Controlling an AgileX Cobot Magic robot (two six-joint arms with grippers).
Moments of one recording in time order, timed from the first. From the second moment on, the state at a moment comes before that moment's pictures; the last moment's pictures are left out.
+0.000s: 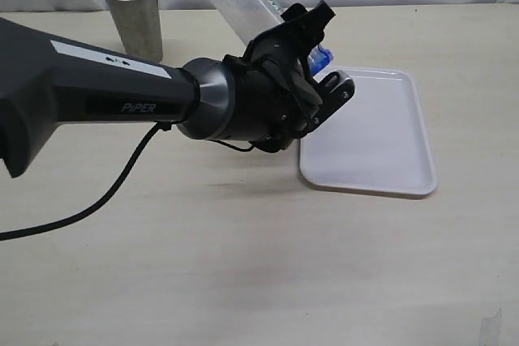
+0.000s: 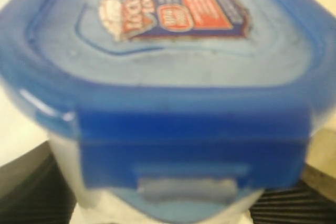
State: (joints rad) left arm -0.95 2.18 -1.46 1.64 0.81 0.20; right arm -0.01 0.00 0.00 -0.04 0.36 -0.11
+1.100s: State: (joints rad) left arm -0.78 2.18 -1.59 1.48 -0.30 -1.08; right arm -0.01 0.00 0.00 -0.04 0.36 -0.11
